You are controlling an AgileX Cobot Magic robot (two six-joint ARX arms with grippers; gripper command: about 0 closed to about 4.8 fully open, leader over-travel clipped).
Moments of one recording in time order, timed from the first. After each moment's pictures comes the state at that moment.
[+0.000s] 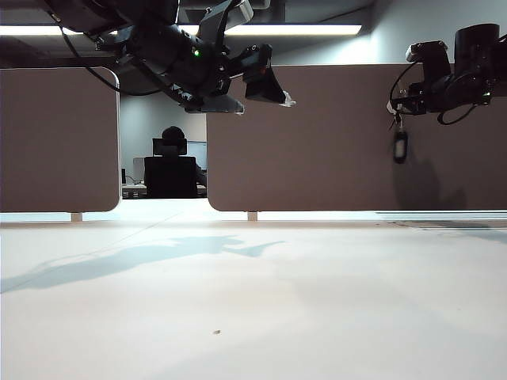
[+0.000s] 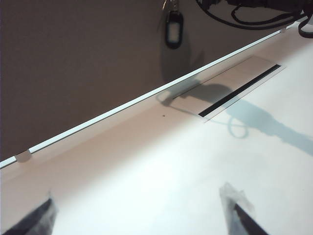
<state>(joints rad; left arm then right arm) -0.51 1.78 1.24 0.36 0.25 0.10 -0.10 2.48 2.32 0.30 -0.33 -0.14</state>
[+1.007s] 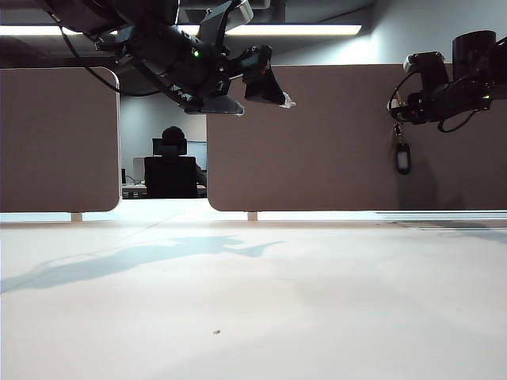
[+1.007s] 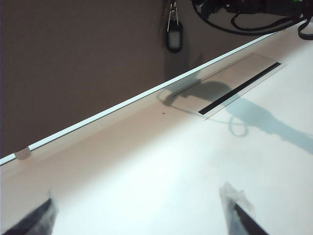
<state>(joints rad) -0.51 1.78 1.24 0.35 0.25 0.10 -0.10 2.49 2.32 0.23 -0.34 -0.15</state>
